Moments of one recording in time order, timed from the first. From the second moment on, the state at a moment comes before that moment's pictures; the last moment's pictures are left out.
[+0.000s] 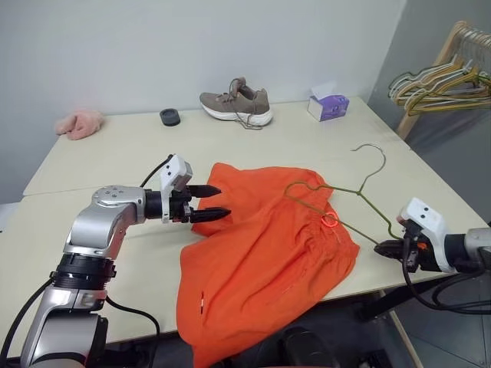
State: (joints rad) left arm -0.52 0.71 -0.06 0.13 -0.40 0.51 -1.22; right arm 0.01 -1.02 -0.24 -0.44 0.39 1.07 1.02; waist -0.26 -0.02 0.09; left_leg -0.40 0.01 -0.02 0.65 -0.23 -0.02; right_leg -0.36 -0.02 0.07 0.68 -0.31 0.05
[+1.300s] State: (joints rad) left arm -0.50 0.67 -0.02 0.24 -0.31 0.26 -1.10; right arm -0.14 -1.03 -0.16 -0.31 0.62 1.28 0.95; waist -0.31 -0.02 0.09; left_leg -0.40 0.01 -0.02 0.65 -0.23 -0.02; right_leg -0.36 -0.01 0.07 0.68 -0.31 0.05
